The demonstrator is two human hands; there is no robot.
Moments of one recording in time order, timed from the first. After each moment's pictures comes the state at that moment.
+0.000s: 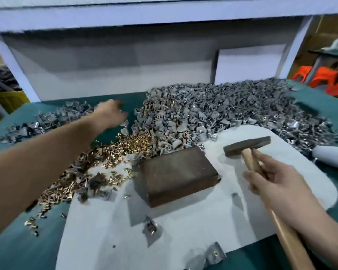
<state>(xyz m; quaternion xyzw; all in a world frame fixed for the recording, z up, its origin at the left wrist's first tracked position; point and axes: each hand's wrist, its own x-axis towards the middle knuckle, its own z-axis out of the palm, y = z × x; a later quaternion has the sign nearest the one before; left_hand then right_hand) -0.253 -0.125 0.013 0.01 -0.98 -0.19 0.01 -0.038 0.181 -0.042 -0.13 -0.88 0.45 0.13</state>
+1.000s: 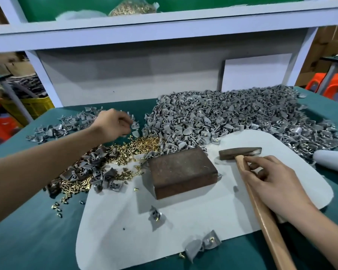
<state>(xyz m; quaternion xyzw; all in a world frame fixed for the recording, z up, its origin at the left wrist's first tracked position) -0.192 -0.145 0.022 -0.07 -0.97 -0.25 0.05 -0.044 0.192 -0.047 -0.06 -0.92 0.34 0.19</state>
